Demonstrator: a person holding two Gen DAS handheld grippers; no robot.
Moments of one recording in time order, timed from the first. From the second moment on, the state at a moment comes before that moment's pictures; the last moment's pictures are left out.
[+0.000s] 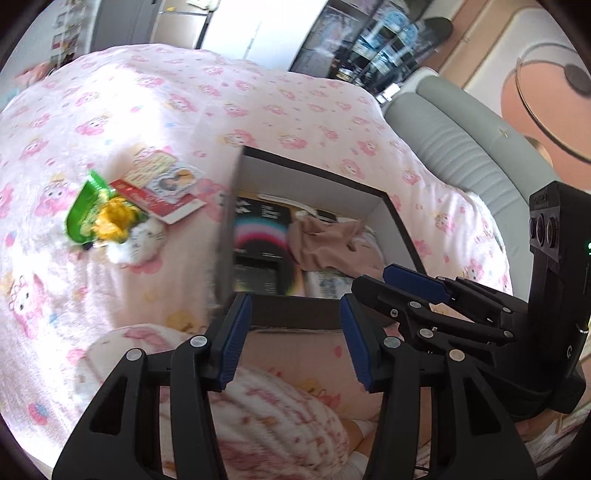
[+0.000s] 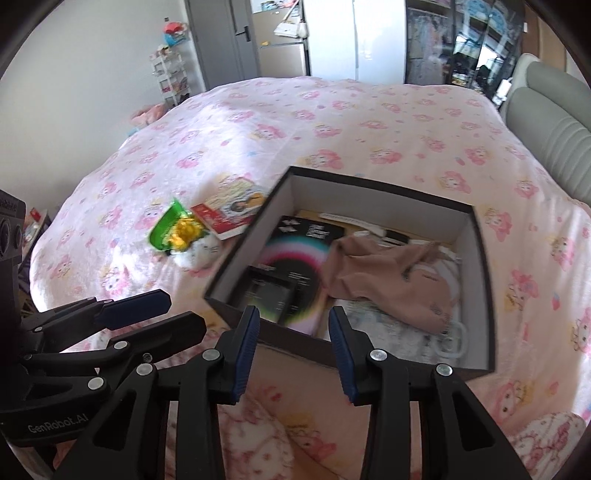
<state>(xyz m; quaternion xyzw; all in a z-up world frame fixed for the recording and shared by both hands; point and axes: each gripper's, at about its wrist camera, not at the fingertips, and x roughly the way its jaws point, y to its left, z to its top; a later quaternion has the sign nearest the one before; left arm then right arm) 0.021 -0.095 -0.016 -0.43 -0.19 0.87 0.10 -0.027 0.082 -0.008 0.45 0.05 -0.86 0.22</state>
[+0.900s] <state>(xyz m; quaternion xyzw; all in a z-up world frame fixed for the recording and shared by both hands) -0.080 -0.349 -0.178 -0.45 -0.39 0.79 -0.10 -0.149 -0.130 -0.130 0.61 0.04 -0.74 0.29</state>
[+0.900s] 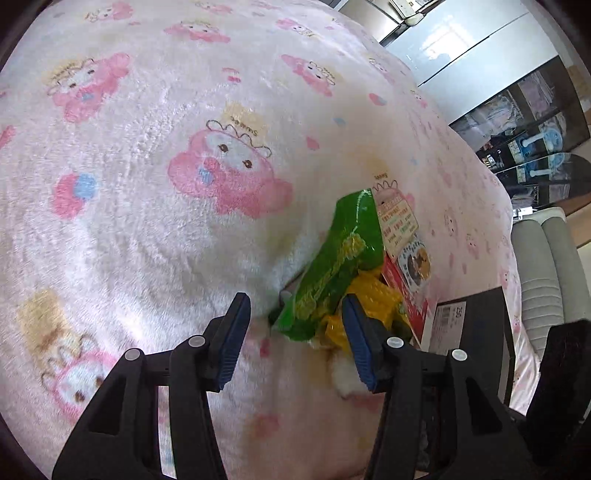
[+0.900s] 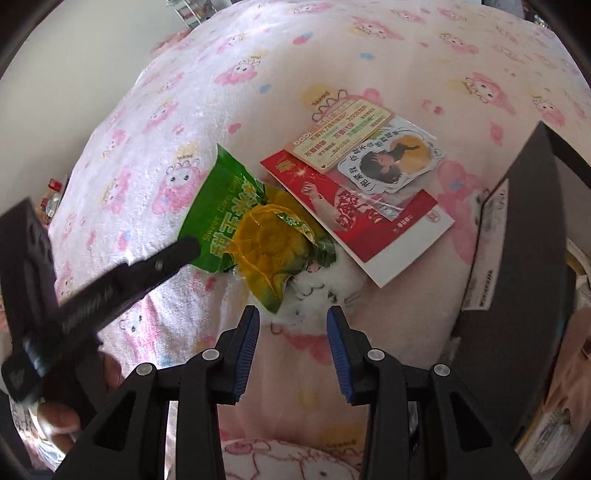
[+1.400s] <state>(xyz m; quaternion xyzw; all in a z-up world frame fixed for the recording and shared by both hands) -0.007 -0.333 -0.164 -0.41 -0.45 0.79 -0.04 -0.144 -0.126 -0.131 0.62 0.01 -0.73 0.29</state>
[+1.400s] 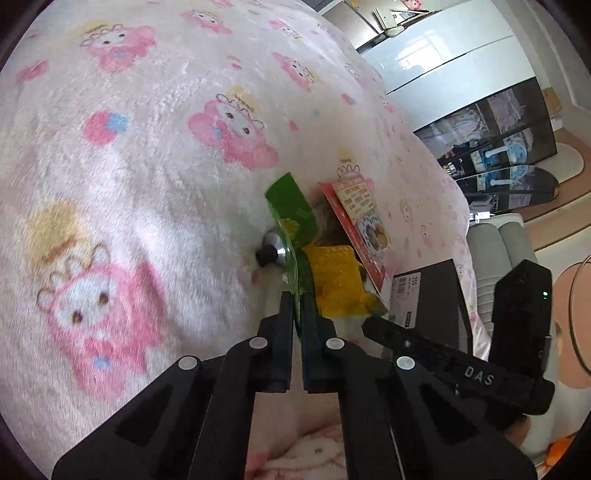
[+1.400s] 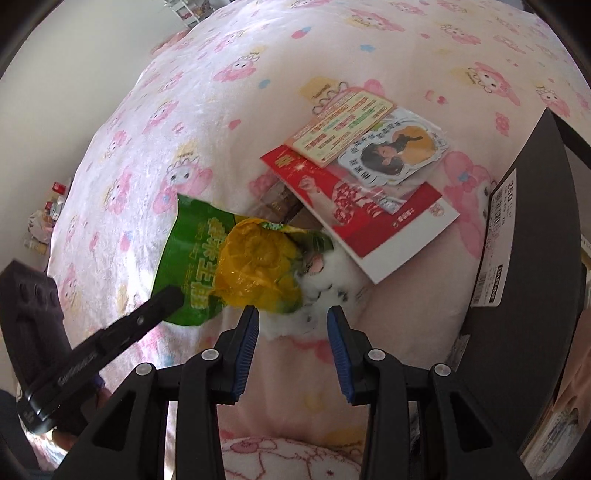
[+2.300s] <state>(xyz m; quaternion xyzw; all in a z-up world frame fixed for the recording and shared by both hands) 0.012 -0.359 -0.215 -0.42 -0.50 0.75 -0.07 -0.145 -0.163 -0.181 0.69 -0.01 -0.63 0.35</state>
